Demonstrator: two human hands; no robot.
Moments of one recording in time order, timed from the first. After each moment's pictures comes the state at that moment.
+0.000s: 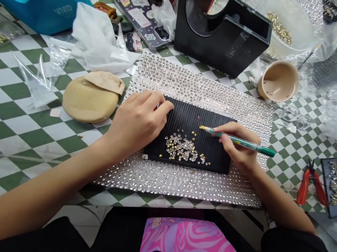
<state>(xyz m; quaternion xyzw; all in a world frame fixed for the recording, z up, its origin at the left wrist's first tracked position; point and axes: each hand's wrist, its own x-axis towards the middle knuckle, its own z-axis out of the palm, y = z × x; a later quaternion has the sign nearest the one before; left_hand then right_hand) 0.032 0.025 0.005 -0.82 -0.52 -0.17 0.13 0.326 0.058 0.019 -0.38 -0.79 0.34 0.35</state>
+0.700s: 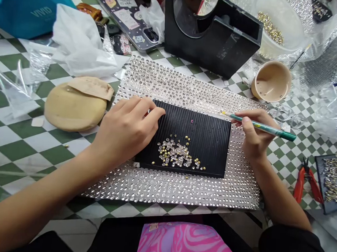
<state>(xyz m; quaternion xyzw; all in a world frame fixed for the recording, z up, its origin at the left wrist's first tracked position) 0.029 0.022 0.009 -0.83 -0.52 -0.17 0.11 0.356 0.099 0.002 -0.44 -0.73 0.22 0.48</state>
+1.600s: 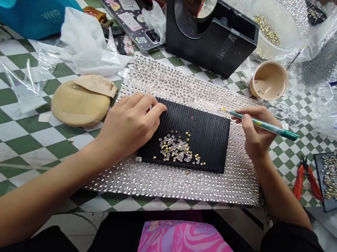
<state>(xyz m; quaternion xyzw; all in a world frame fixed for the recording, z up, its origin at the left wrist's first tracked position) 0.030 0.025 0.002 -0.83 -0.51 -0.17 0.16 0.352 0.089 0.019 -0.42 -0.75 0.22 0.47</state>
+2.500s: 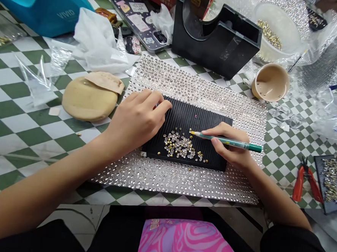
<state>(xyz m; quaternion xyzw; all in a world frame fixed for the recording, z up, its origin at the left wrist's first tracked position) 0.031 0.027 0.002 -0.82 -0.53 -0.17 0.11 0.326 0.064 0.020 -0.27 -0.85 0.33 0.32</state>
